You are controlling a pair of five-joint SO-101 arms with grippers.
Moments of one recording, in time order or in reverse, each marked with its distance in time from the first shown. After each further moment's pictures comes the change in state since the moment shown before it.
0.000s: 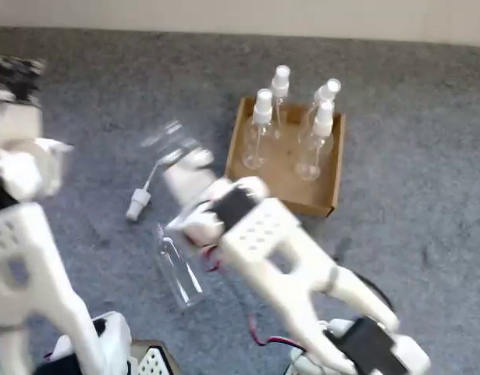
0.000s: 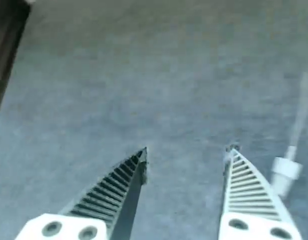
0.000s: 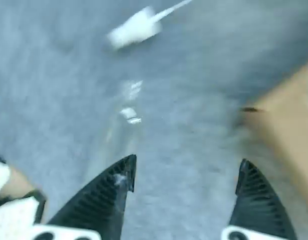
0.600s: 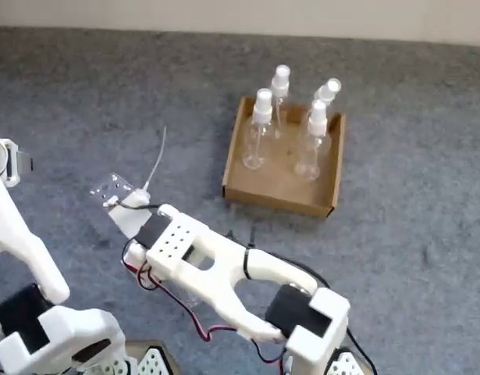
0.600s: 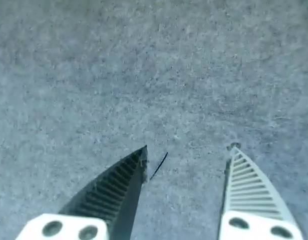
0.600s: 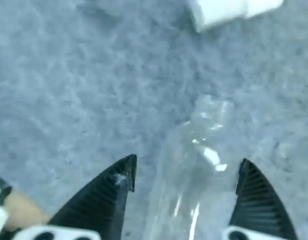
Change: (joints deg) left arm -9.5 24.2 -5.7 -8.1 -3.3; right arm -9.8 25.6 -6.2 -9.7 -8.2
